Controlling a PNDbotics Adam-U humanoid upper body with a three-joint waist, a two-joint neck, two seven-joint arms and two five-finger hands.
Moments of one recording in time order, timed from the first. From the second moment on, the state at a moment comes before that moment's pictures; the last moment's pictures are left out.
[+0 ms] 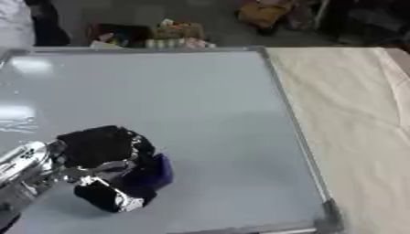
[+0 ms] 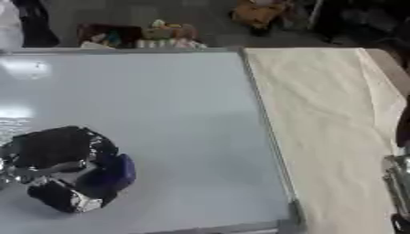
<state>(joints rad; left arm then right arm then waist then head) -0.92 0.66 -0.71 -1.54 -0.65 -0.30 -0.37 -0.36 -0.44 -0.20 -1.99 -0.04 -0.09 -0.49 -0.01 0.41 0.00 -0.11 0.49</state>
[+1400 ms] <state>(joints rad) -0.92 0.64 -0.71 -1.54 -0.60 -0.23 -0.45 -0.36 -0.44 -0.20 -1.99 -0.04 -0.09 -0.49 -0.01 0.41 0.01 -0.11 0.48</state>
